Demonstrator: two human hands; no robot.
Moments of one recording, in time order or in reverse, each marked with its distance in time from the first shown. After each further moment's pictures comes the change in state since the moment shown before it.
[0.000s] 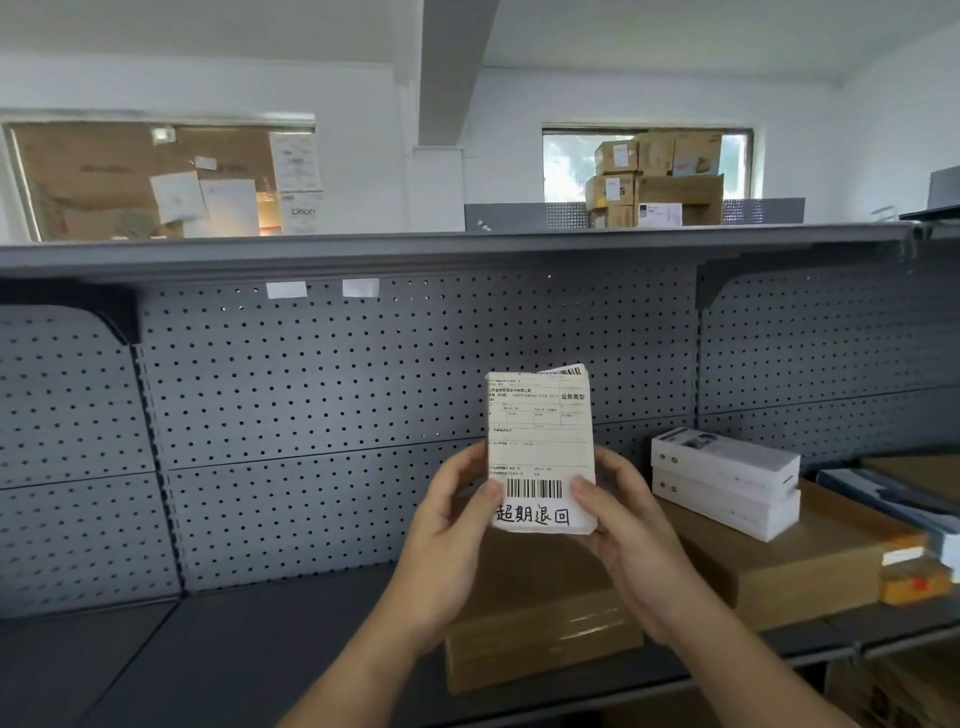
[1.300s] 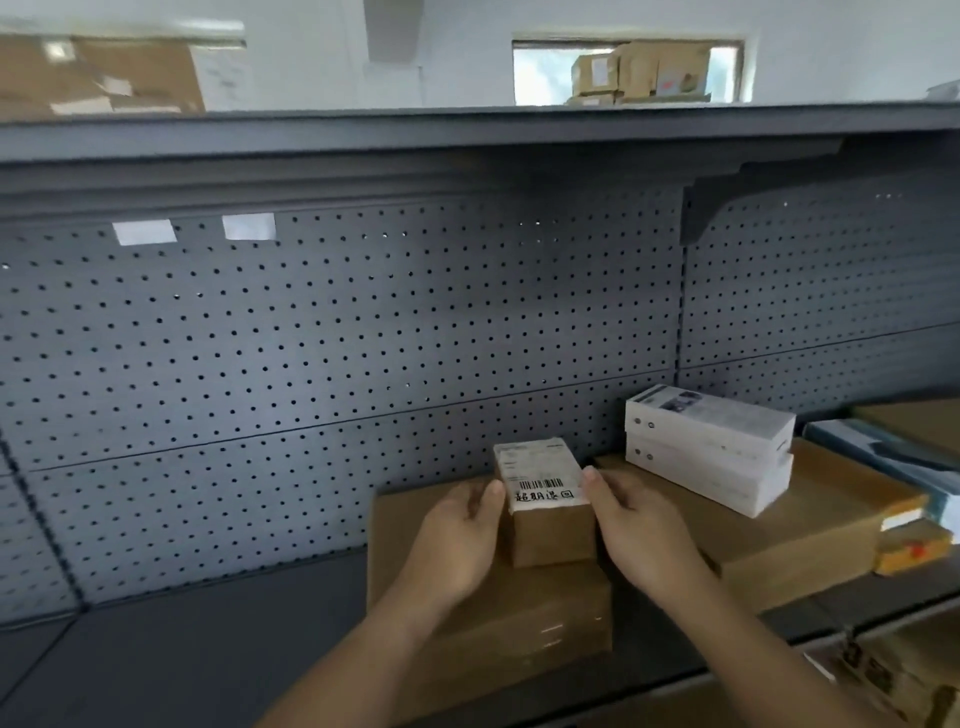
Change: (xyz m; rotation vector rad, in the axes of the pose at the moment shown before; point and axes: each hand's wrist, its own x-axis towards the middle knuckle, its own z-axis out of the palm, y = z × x) left_hand 0.074 -0.088 0.057 0.645 -0.139 -0.386; right_hand 0.070 0.055 -0.096 -0.828 0.189 0.209
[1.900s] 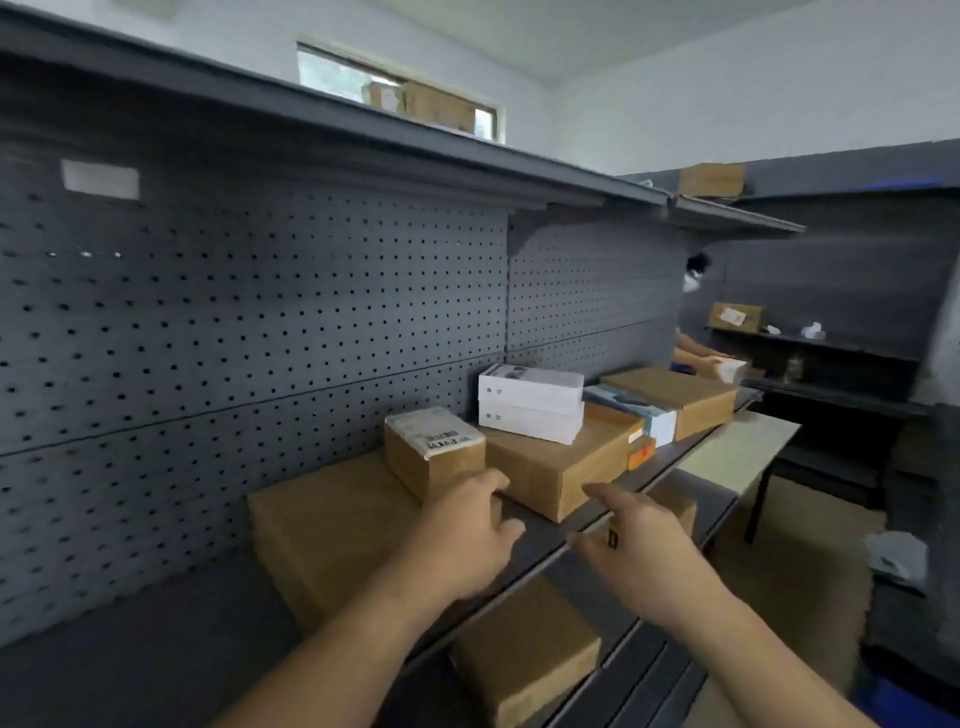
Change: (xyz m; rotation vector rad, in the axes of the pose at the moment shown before) left_hand -0.076 0.009 -0.012 0.177 -0.362 0.553; right_hand -0.187 -0.035 -0.018 -0.631 0.281 0.214
